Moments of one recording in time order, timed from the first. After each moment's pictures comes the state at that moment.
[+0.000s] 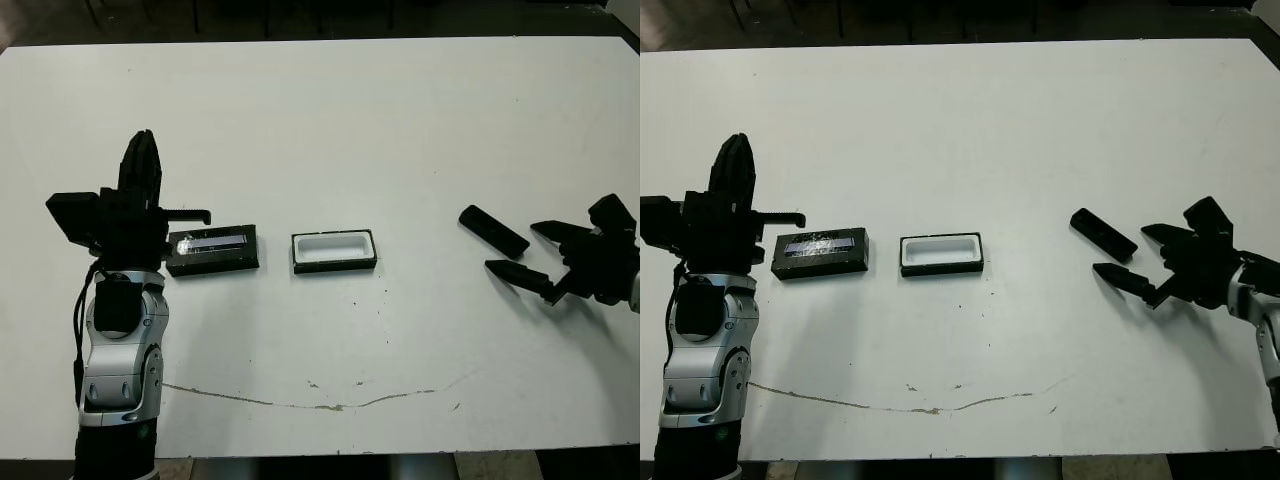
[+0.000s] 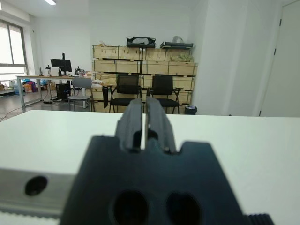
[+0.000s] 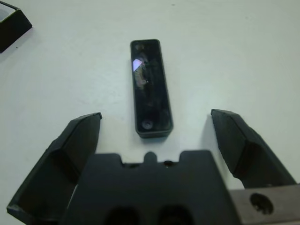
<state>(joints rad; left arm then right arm) -0.12 0.13 0.13 -0.25 -0.11 -0.06 -0.03 -0.29 -0.81 -0.06 0.31 0.28 0.37 0.91</state>
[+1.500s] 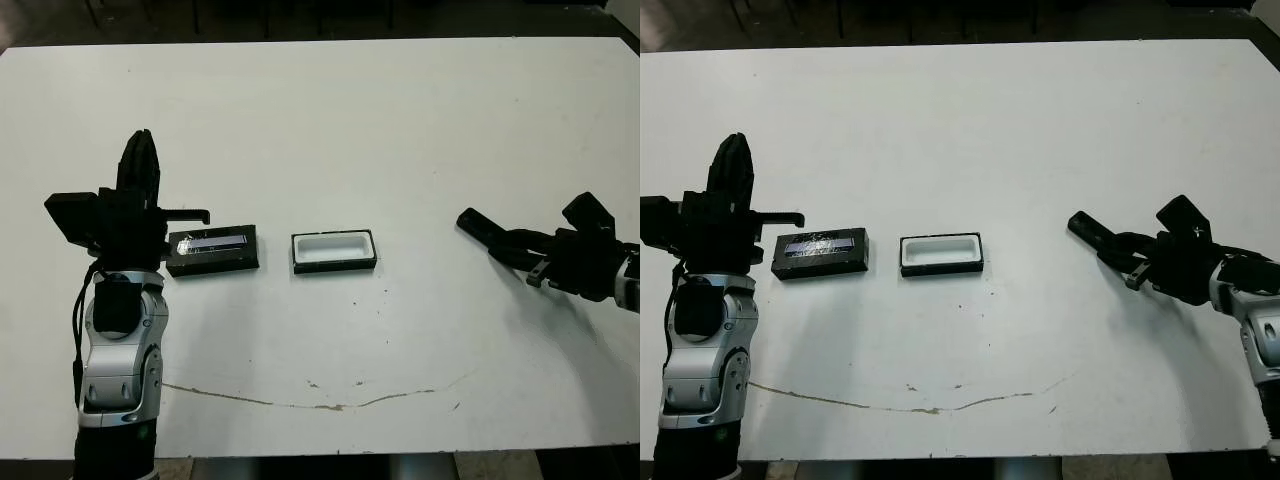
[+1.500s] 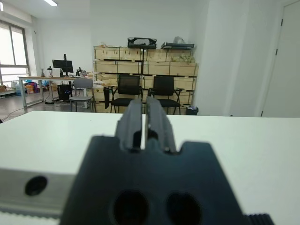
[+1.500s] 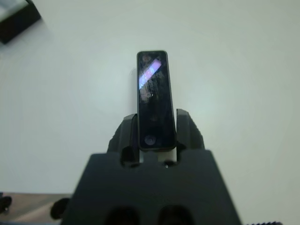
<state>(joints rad) -0.12 0.13 0.13 -0.25 -0.10 -0.06 -0.02 -0.27 -0.80 -0.04 0.13 0.25 0.40 0.87</state>
